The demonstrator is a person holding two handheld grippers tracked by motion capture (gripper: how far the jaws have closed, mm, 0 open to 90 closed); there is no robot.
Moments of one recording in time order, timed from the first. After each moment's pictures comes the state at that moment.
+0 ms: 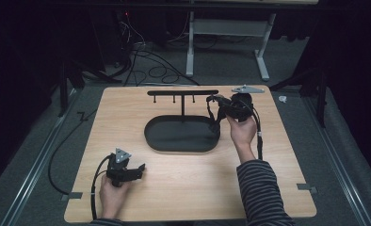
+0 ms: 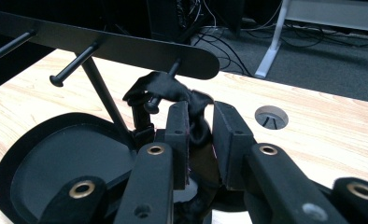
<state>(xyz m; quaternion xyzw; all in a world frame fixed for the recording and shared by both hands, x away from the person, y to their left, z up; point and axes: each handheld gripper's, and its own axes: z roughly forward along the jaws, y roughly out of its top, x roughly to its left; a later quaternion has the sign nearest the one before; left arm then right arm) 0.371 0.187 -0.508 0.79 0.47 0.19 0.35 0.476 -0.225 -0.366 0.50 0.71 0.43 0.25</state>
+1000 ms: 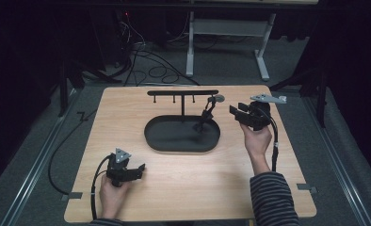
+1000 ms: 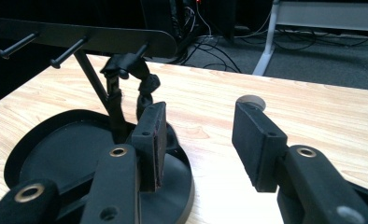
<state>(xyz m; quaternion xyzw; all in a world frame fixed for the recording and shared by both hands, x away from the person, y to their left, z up) 0.372 0.187 -0.508 0.79 0.47 0.19 0.35 0.441 -0.266 -0.368 0.51 0.68 0.46 0.24</state>
